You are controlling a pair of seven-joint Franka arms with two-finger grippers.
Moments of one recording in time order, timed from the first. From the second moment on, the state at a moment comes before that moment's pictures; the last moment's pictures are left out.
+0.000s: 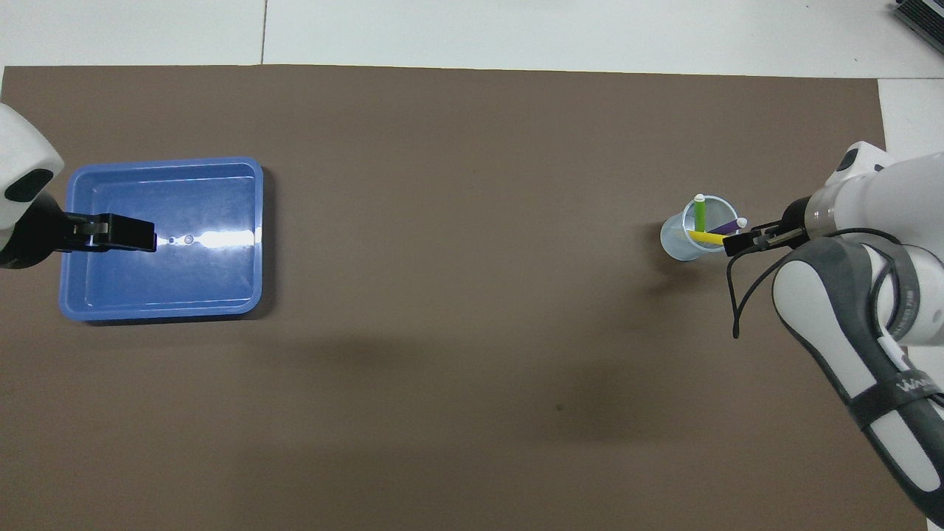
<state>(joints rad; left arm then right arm) 0.09 -0.10 -0.19 -1.77 -0.02 1.75 -0.03 -0.06 0.13 0.02 -2.00 0.02 2.21 -0.31</state>
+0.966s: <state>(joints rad) 0.09 -0.10 -0.19 -1.77 -0.02 1.75 -0.03 -0.05 0.16 0.02 -1.96 0.02 2.24 -0.31</state>
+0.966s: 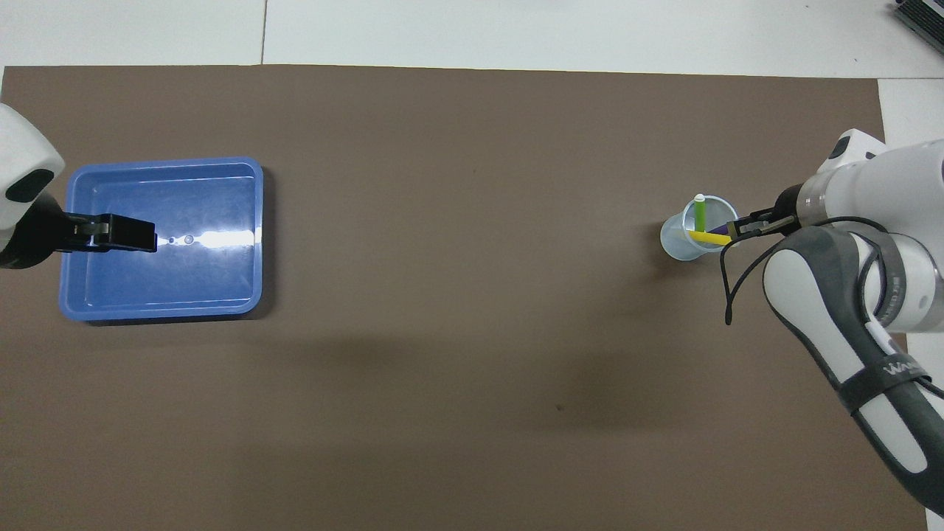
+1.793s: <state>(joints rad) 0.10 -0.10 -0.18 -1.77 -0.02 1.75 -0.03 -0.05 0.17 0.02 -1.96 0.02 2.27 -0.31</state>
